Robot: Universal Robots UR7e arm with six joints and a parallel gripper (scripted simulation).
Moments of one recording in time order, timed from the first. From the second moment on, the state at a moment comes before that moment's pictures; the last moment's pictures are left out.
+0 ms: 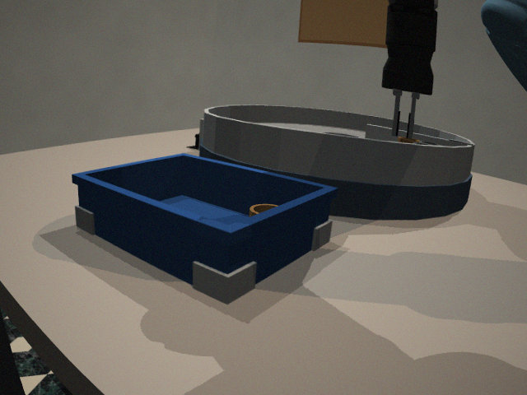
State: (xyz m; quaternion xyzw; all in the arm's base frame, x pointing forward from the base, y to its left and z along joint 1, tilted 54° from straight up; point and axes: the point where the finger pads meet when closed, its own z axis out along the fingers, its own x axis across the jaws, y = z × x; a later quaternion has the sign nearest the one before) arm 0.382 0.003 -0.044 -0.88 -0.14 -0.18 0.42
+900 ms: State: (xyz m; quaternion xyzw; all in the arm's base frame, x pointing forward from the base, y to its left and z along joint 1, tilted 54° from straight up) arm 0.384 0.009 -0.048 -0.88 -0.14 -0.18 0.42
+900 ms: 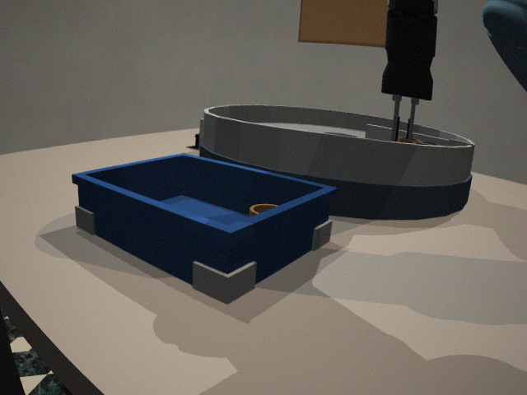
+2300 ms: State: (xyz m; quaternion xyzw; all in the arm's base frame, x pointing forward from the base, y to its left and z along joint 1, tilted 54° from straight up) arm 0.386 0.017 -0.054 -0.88 -0.14 -0.18 0.42
